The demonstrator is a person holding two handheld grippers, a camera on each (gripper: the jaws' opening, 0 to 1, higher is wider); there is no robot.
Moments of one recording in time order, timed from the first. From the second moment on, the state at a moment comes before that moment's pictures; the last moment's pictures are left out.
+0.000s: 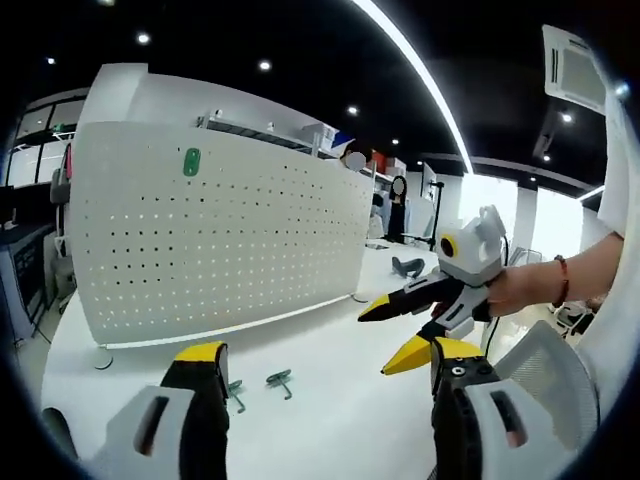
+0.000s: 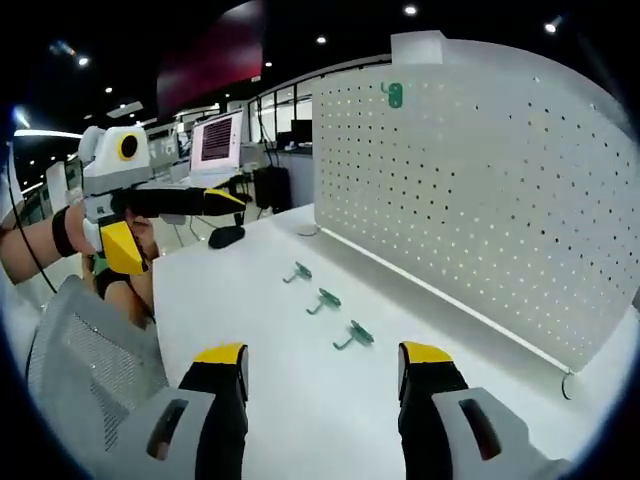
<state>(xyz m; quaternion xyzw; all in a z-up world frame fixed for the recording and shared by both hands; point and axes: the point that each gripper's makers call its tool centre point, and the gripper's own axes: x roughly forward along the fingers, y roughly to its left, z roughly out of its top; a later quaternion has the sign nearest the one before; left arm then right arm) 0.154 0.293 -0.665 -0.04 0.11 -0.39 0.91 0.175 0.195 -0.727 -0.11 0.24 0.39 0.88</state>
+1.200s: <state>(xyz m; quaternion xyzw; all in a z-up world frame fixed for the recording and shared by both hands) 0.146 0.298 -0.683 -0.04 0.14 -0.40 0.91 0.195 0.216 -0.758 -0.14 0.28 0.42 0.85</state>
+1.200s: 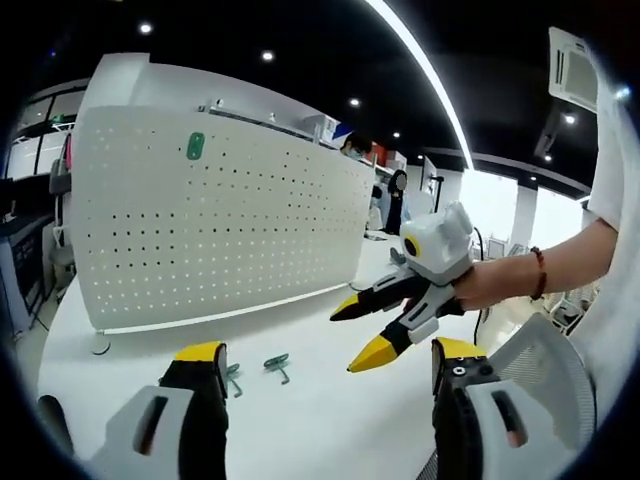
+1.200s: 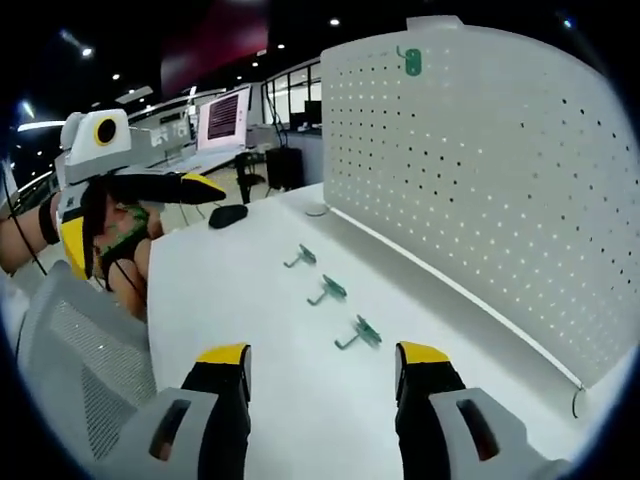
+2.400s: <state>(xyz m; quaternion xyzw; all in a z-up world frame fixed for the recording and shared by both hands) 0.137 0.290 -0.695 -0.05 0.15 -0.42 0.90 0.219 0.220 -0.771 -0.15 0.30 0.43 0.84</state>
